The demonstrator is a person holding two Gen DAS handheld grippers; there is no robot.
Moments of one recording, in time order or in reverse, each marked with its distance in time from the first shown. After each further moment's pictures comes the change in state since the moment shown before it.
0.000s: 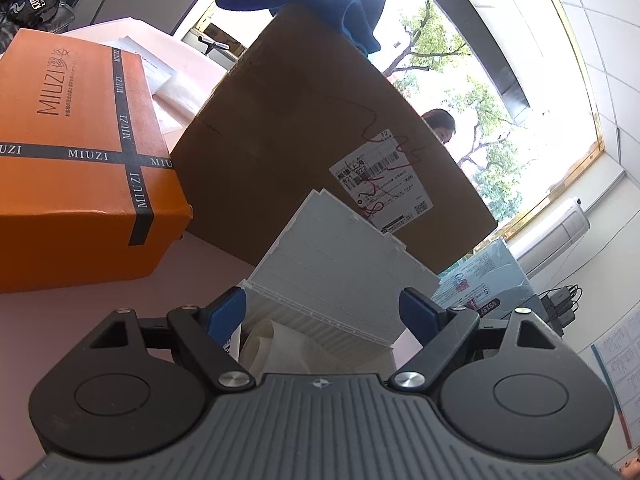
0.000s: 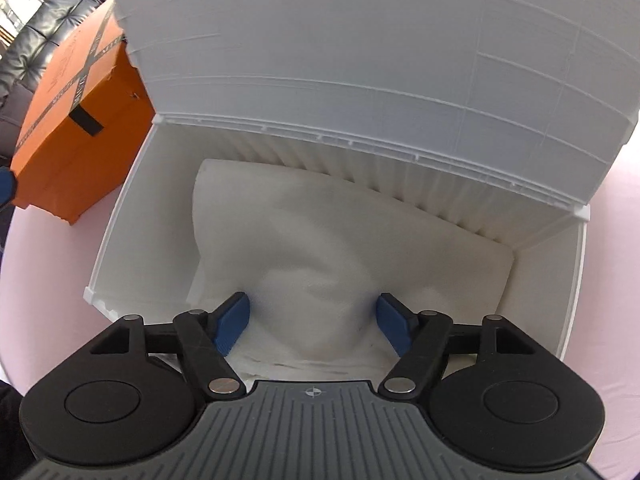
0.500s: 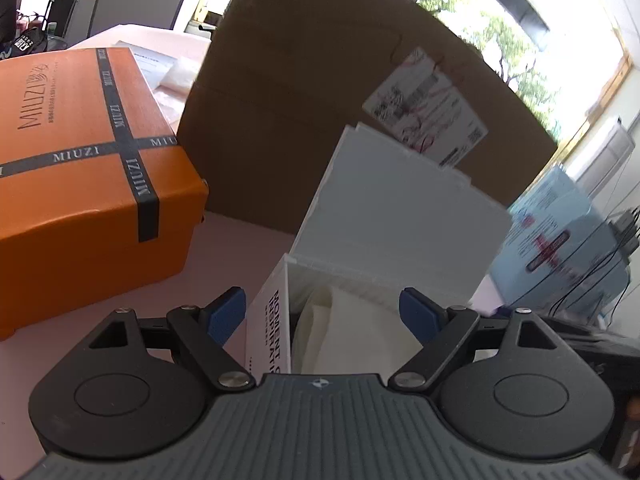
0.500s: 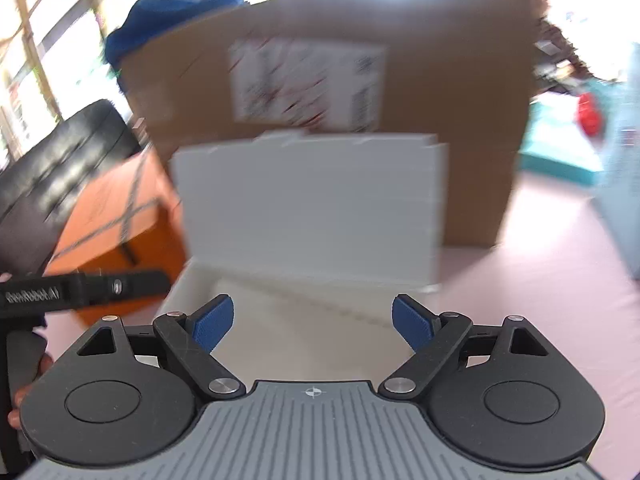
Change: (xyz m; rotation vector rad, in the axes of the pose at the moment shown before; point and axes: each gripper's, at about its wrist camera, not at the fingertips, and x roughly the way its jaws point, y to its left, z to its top) left arm 0.054 -0.001 -0.015 0.209 0.120 0.182; right arm -0.097 -0.009 -0.079 0.049 -0.578 -0.110
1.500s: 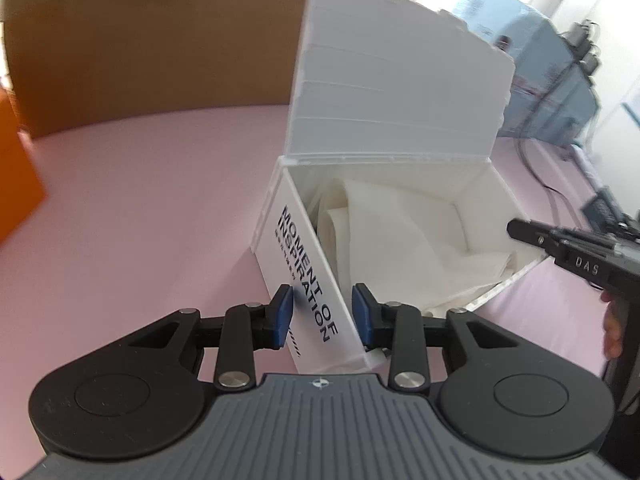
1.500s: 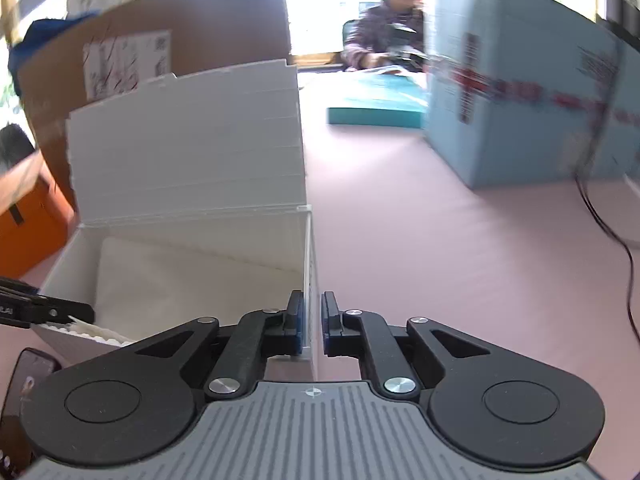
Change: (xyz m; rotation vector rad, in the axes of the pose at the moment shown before) left arm 0.036 -0.074 -0.069 0.319 0.350 -0.157; right arm -0.080 -0.114 -0.123 0.139 -0.043 -0.247
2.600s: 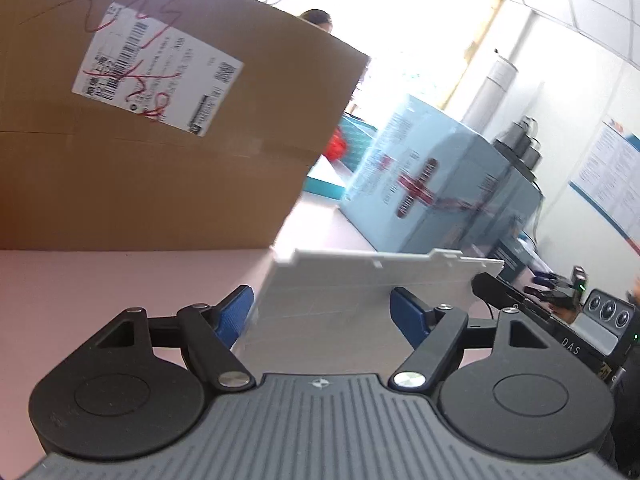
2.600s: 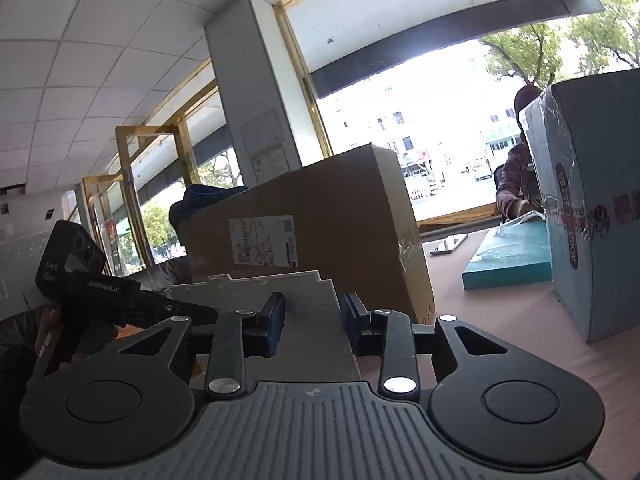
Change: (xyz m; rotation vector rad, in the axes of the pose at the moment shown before) left arm -0.024 -0.041 0.046 0.023 -0.372 -0.125; right arm 0.006 -0.086 0.012 -0.063 -0.504 0.639
